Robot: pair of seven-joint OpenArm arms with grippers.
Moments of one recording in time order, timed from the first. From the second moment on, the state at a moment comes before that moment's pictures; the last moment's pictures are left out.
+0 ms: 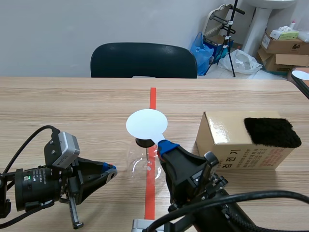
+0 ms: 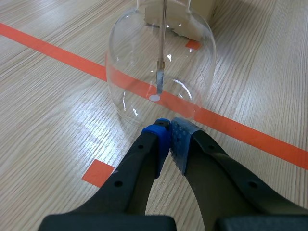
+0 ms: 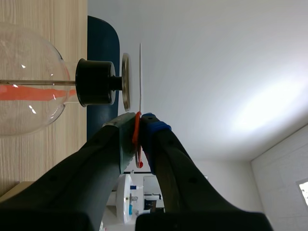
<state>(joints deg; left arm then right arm) 2.3 -28.6 23.7 62.9 7.4 -41.8 -35.4 -25.8 19.1 -29.7 88.5 -91.3 -38.3 2.1</state>
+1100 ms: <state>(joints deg) 2.3 -28.6 23.7 62.9 7.4 -41.8 -35.4 -25.8 19.1 -29.7 88.5 -91.3 -38.3 -23.1</state>
